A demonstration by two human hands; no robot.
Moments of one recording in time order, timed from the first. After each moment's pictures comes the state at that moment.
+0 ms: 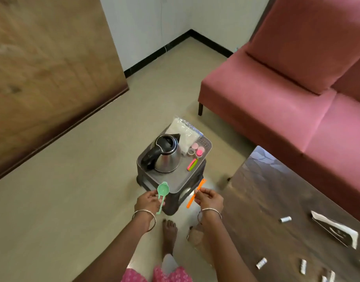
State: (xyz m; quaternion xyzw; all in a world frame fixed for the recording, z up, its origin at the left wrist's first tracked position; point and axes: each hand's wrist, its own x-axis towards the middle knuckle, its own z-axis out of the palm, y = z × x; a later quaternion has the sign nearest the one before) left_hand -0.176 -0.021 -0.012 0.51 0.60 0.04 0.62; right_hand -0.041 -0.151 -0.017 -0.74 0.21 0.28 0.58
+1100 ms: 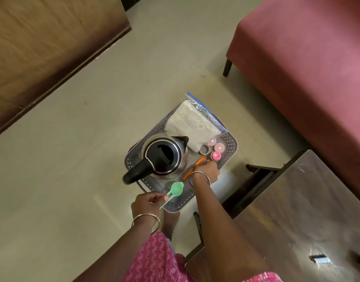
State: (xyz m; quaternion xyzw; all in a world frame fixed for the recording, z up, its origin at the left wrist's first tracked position) left_hand -0.085 0.034 -0.113 0.57 0.66 -0.06 0.48; right_hand 0.093 0.016 -0.157 -0.90 0.18 0.33 0.22
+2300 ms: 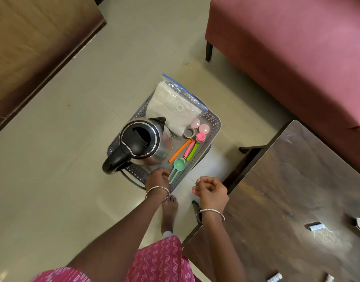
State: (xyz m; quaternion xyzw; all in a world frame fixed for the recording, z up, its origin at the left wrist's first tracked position) left_hand -0.035 0.010 -0.177 0.70 0.58 -0.15 0.40; right_hand 0.035 -0.120 -0.147 -0.80 0.23 0.28 0.49
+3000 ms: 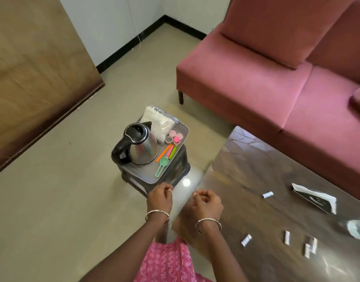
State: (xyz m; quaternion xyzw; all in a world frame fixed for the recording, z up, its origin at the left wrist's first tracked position) left_hand -0.112 -0.119 -0.030 0.80 0.45 0.04 0.40; right_hand -0.044 -0.241 -0.032 -0.82 0.15 0.22 0.51
